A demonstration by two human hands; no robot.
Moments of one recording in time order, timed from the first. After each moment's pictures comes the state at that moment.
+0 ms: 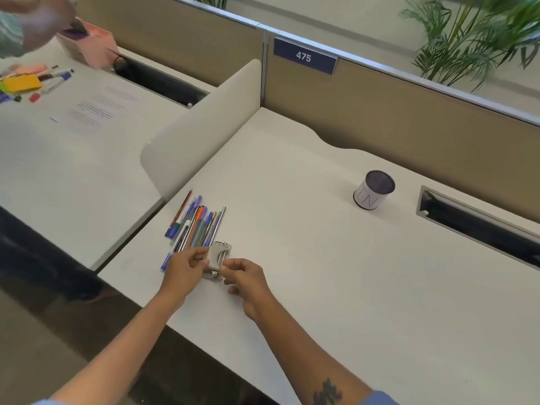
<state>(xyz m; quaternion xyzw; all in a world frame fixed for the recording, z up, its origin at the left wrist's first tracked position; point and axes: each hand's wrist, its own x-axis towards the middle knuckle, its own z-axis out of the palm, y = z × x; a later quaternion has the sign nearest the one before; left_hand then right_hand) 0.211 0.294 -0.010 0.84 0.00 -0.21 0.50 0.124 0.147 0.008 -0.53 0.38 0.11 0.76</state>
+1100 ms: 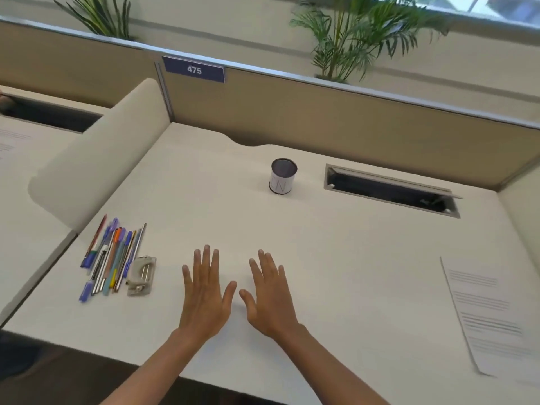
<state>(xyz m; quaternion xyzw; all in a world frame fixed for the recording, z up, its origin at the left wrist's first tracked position) 0.060 0.157 -0.026 0.90 -0.38 -0.06 0.21 -0.061 0.017 -0.017 -0.95 0.22 -0.06 0.21</state>
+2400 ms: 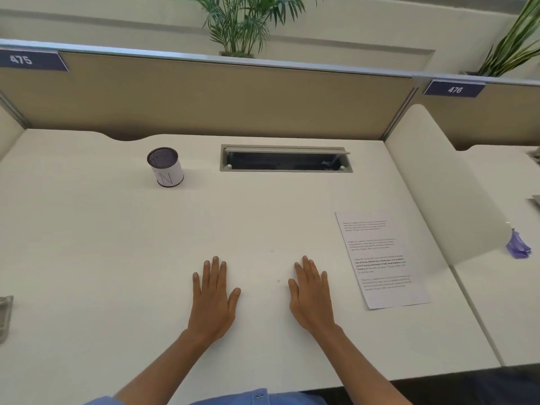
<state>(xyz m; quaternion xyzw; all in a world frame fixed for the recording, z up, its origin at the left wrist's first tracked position) -0.113 -0.014 -0.080 0.84 -0.50 -0.17 0.12 -0.331 -0.162 -0.049 -0.85 0.49 -0.04 0.21</state>
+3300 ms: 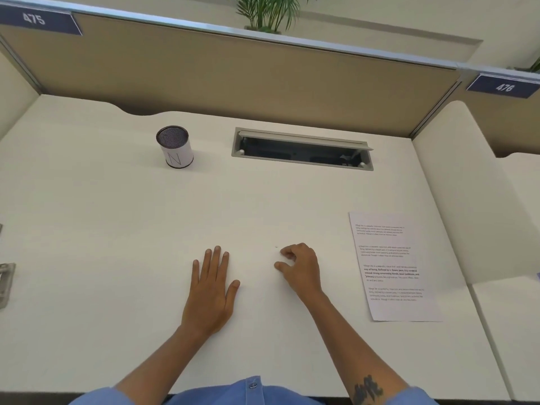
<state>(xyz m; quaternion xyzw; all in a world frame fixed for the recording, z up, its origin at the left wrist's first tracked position) -0.120 -0.014 -0.082 0.85 -0.49 -0.12 0.12 -0.274 -0.214 -0.041 -0.76 0.50 -0.12 0.40</state>
